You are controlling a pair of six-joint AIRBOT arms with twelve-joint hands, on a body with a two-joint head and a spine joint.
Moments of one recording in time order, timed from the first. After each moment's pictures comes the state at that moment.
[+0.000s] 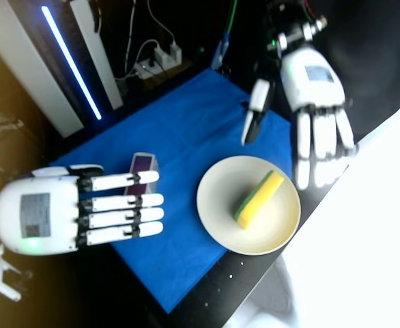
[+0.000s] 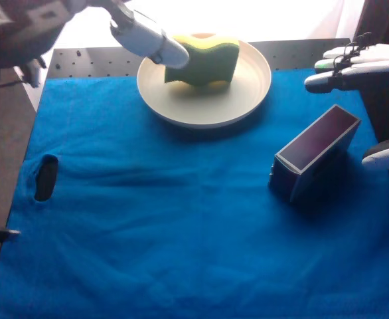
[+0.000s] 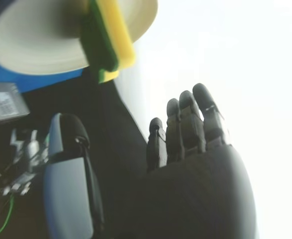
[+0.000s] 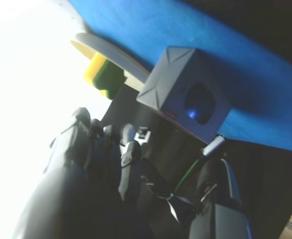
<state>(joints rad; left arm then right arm) 0.33 -1.38 1.69 0.56 -0.18 0.54 -0.91 -1.05 1.55 -0.51 1.04 0.02</state>
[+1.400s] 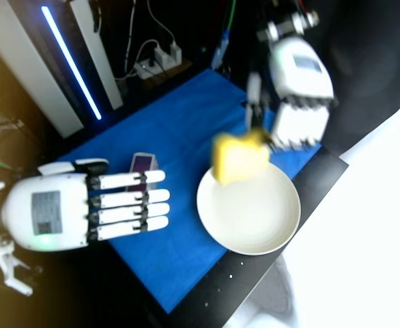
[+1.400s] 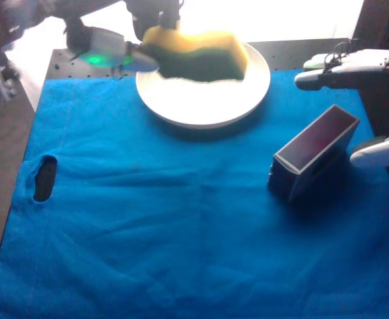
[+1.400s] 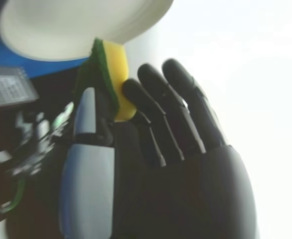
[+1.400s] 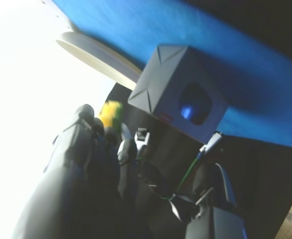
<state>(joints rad) 0.37 -1.03 1.29 0.58 -0.49 0.54 -0.88 -1.07 1.55 -0.54 1.03 0.07</state>
